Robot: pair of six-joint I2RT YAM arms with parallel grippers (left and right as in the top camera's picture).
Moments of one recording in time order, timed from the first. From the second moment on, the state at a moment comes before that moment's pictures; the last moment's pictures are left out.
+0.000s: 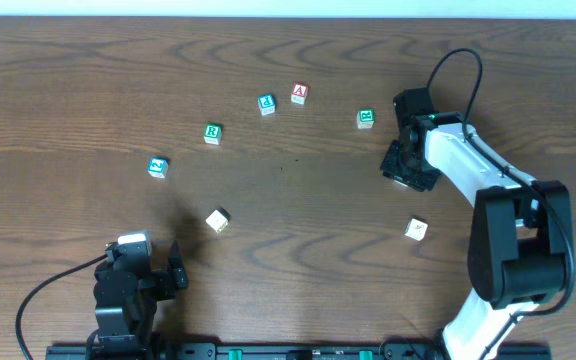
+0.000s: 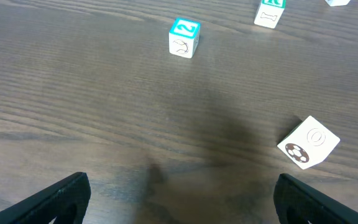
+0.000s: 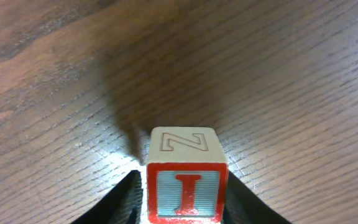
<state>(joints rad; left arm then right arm) 0.02 0.01 0.16 -0.75 -0.05 -0.09 0.15 1.92 1.23 -0.78 0.11 0.64</state>
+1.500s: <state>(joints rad) 0.02 0.01 0.16 -0.75 -0.05 -0.09 0.70 1.93 1.55 -0.80 0.09 0.44</state>
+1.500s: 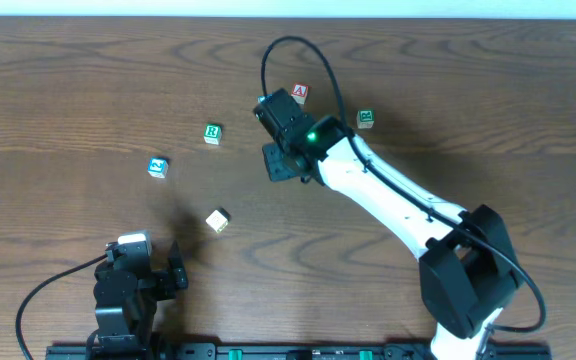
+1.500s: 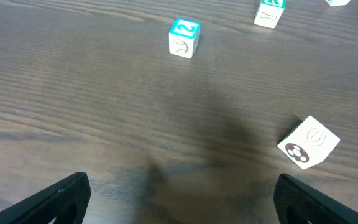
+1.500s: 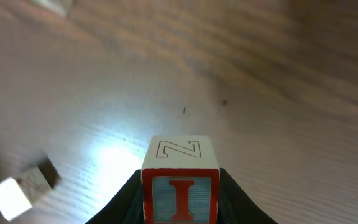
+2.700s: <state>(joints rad) 0.02 0.01 0.16 -0.75 -0.05 -0.09 0.60 2.20 1.74 -0.90 0.11 0.67</state>
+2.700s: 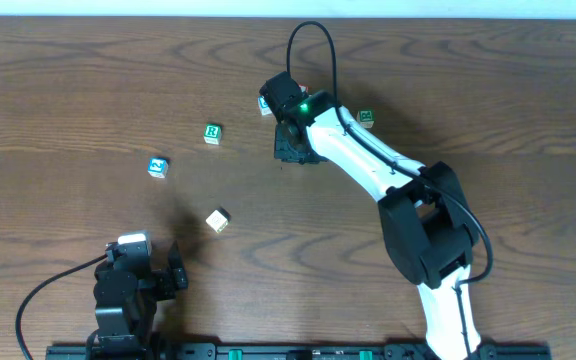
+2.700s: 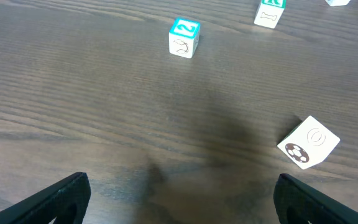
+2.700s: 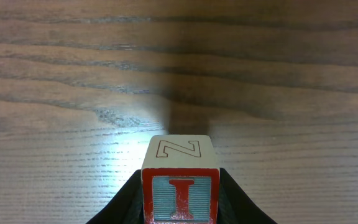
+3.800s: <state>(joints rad) 0.02 0.01 0.16 -0.75 -0.05 -0.09 0.60 2.25 1.81 -0.93 0.11 0.69</state>
